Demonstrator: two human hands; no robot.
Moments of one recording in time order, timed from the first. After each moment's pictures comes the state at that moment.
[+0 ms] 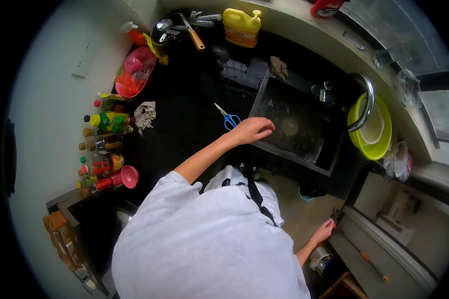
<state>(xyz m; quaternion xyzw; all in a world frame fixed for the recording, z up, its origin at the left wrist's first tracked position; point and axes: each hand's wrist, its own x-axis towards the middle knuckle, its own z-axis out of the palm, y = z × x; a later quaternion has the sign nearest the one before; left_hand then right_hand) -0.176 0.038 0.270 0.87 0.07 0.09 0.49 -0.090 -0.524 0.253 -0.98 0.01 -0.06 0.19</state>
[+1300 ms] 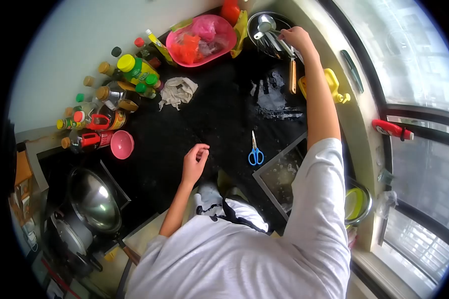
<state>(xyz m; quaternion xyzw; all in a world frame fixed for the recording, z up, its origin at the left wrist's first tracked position) -0.420 0.040 0.259 0.50 0.61 0.40 0.47 -0.097 0.463 0.391 -0.70 -0.69 0.18 0.06</state>
